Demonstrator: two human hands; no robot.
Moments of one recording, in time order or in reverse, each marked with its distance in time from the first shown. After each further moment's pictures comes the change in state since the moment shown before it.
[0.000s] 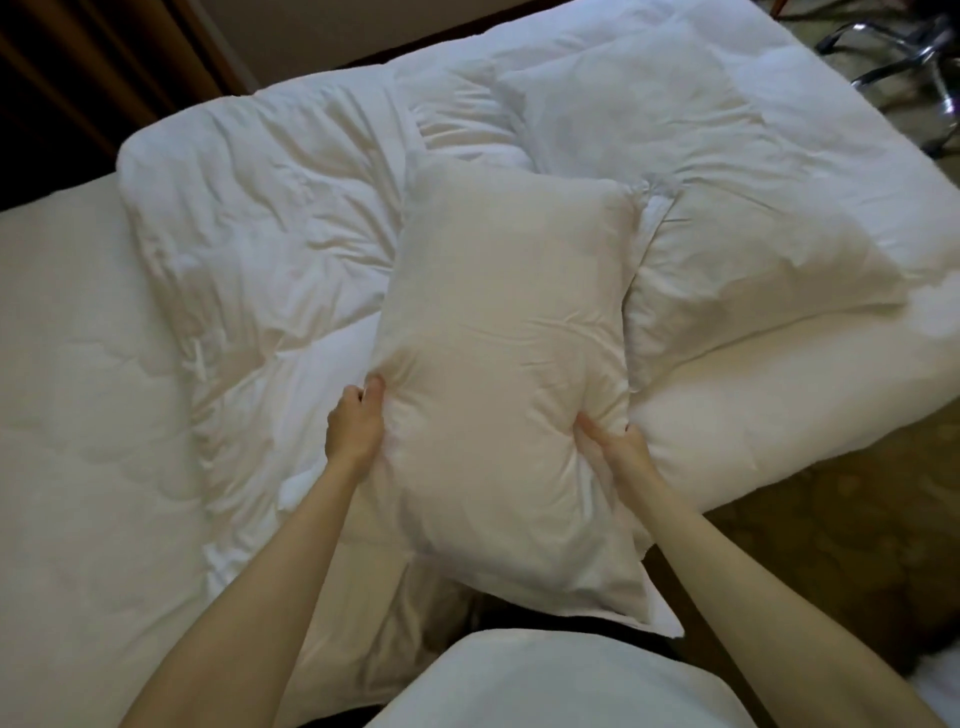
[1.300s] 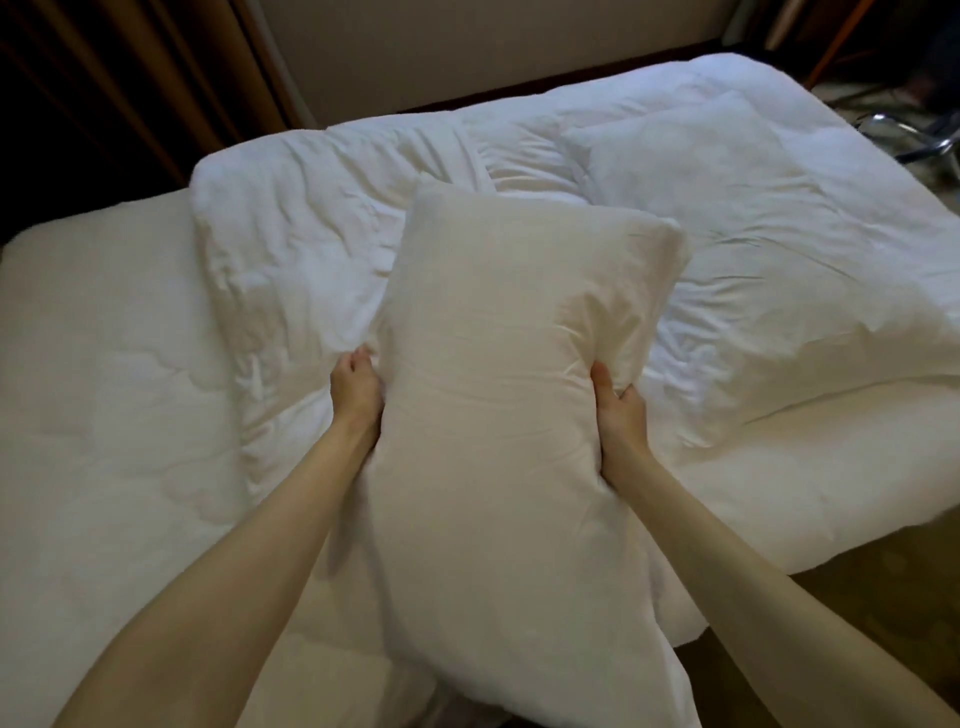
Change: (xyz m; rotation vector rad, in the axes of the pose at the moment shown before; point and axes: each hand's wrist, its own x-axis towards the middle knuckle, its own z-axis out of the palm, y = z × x) left_hand 0.094 0.002 -0.069 -0.606 0.145 0.015; right_hand -0.018 -0.058 0.148 -0.069 0.110 -0.296
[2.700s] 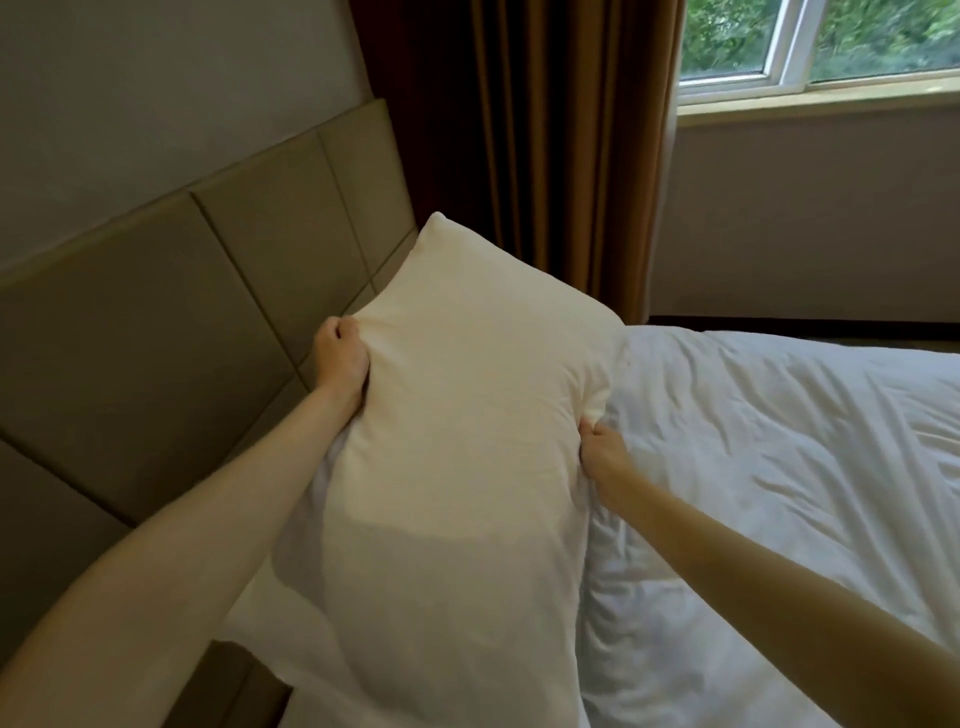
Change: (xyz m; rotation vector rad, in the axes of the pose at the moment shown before) left_hand 0.115 0.148 -0.550 -0.071 0.669 0.346; right_hand -0.242 -0.089 0.474 -0.321 -0.712 -0.200
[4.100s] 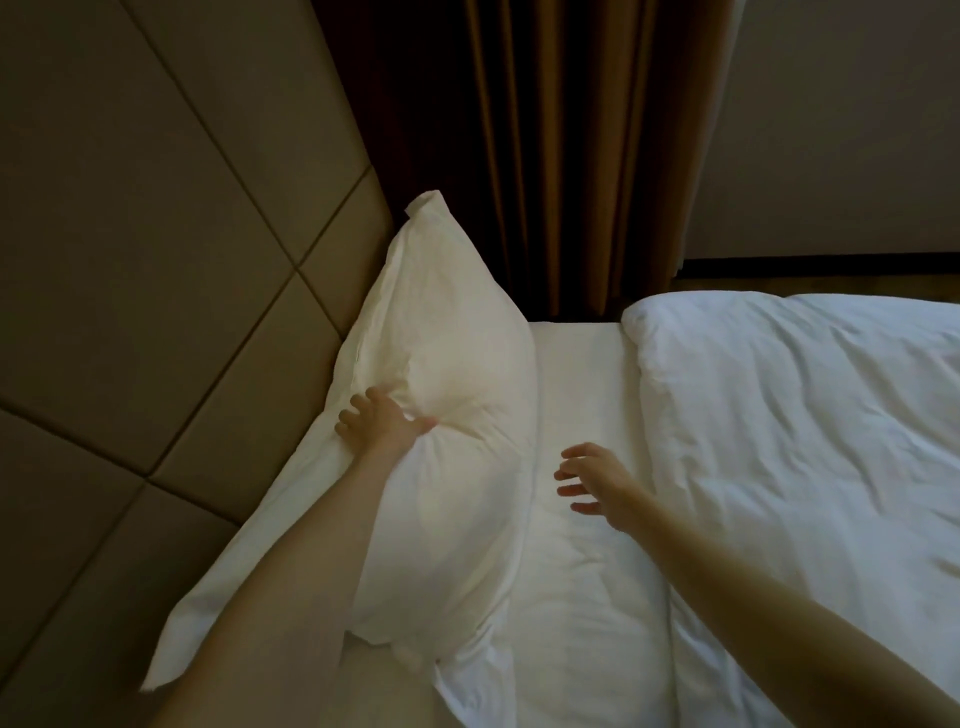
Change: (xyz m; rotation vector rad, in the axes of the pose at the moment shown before) left_hand 0.182 -0.211 0.186 1.136 -0.370 -0.219; right_hand 0.281 0.049 0.115 -0.043 -0.246 0.303
